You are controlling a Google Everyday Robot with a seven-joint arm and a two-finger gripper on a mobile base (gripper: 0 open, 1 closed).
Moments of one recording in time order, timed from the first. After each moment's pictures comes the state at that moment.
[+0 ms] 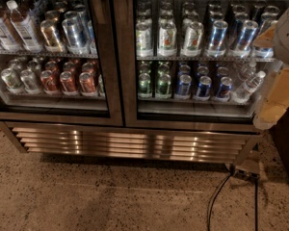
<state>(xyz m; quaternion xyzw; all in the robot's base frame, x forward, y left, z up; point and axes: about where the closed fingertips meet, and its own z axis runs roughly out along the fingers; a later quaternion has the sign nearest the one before) 0.438 -0.217 0.976 -0.60 0.78 -0.03 0.16</state>
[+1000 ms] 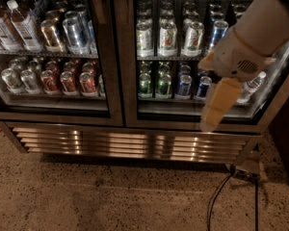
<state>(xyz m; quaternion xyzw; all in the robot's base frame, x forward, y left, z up) 0.473 -0.141 0.914 -0.64 0.75 0.09 0.16</state>
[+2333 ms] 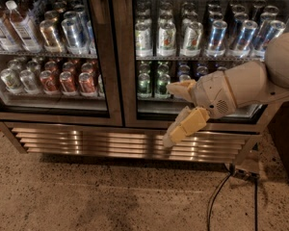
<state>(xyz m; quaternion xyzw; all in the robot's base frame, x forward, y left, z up) 0.467 -0.058 0.869 -0.55 0.67 0.36 0.35</state>
